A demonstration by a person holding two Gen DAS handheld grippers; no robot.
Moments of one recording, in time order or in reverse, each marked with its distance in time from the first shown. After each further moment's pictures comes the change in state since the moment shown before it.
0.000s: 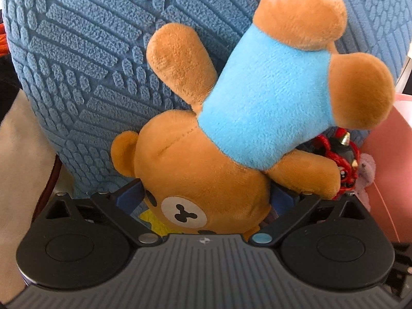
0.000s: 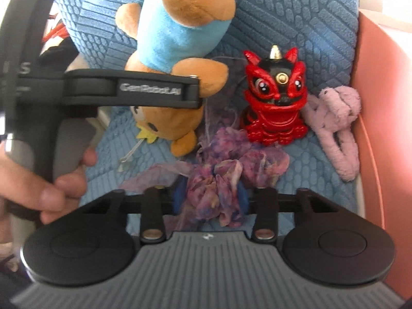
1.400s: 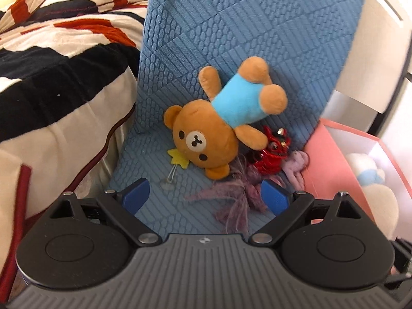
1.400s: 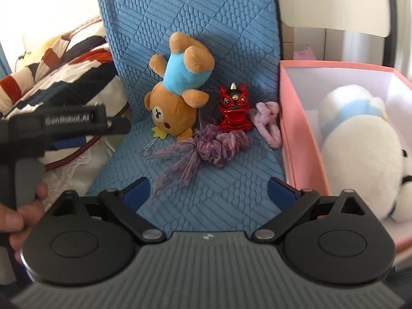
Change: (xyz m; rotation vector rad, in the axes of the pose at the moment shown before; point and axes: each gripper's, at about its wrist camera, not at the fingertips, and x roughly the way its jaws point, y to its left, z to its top) left arm -0.186 -0.002 -0.092 -0.252 -0.145 0.008; right arm -0.144 0.025 -0.072 -0.040 -0.189 -0.108
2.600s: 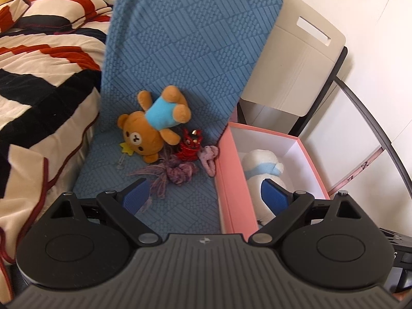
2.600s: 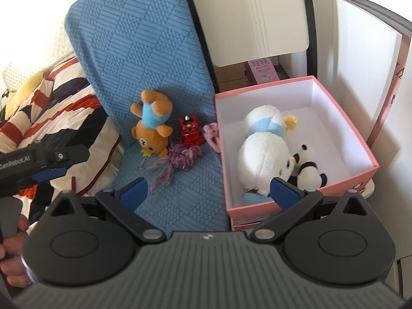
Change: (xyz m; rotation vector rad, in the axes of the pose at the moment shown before) left arm -0.198 -0.074 0.026 -0.007 0.063 -0.174; right arm -0.198 -0.045 0.046 0.181 0.028 -0.086
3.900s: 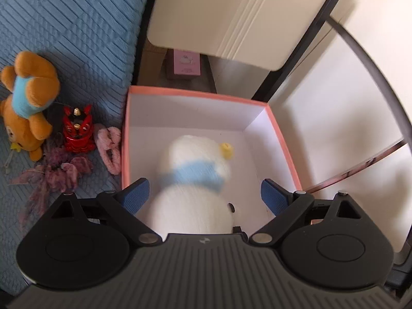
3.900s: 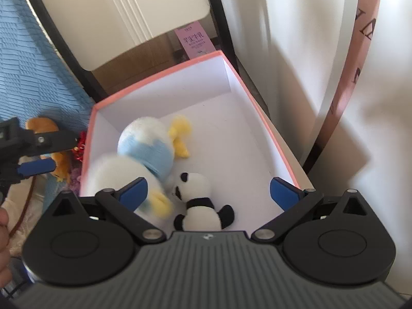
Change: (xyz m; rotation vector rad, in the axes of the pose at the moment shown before) left arm 0.237 -0.171 0.038 0.038 0.252 -0.076; right arm 0.116 -0.203 0.064 0.164 0.131 -0.131
